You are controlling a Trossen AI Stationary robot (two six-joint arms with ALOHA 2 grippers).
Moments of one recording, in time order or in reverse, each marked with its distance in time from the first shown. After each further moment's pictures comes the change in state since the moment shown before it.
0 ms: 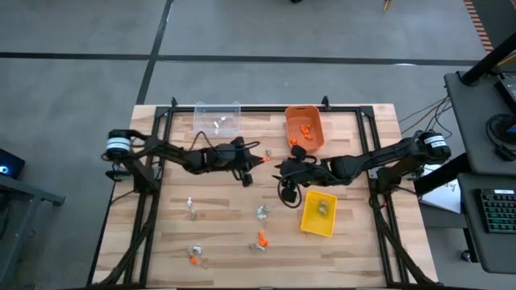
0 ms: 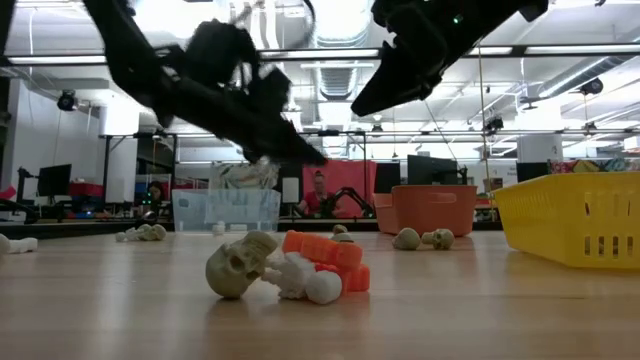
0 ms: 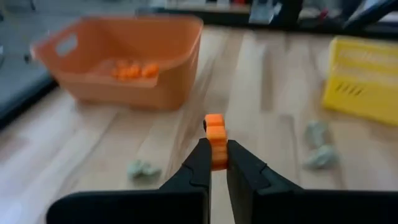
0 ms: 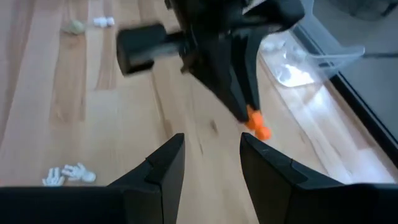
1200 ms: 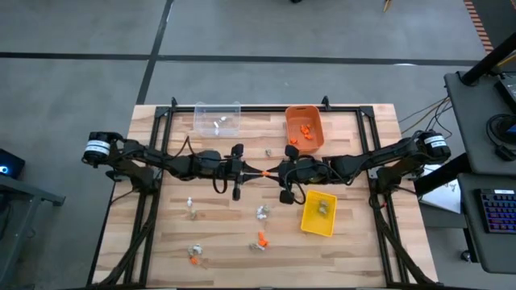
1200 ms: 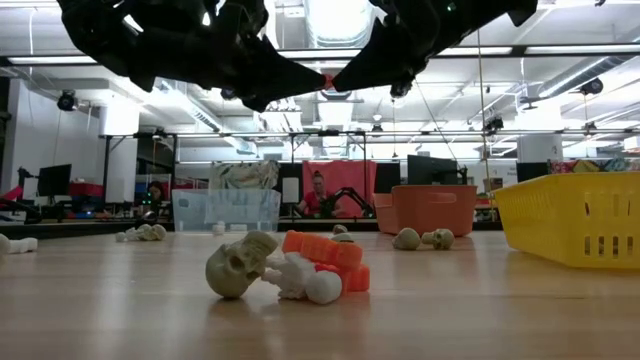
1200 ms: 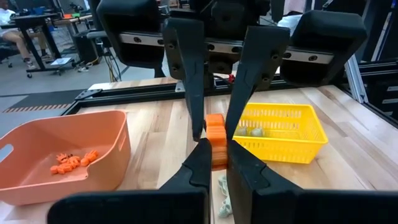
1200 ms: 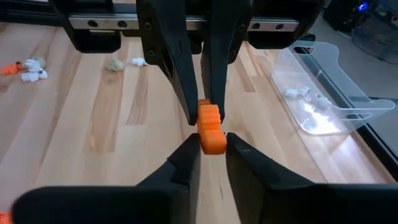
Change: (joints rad) left arm -0.146 -0.187 -0.036 0.058 0.099 0.112; right arm -0.014 0.000 -0.015 0.183 -0.117 -0.115
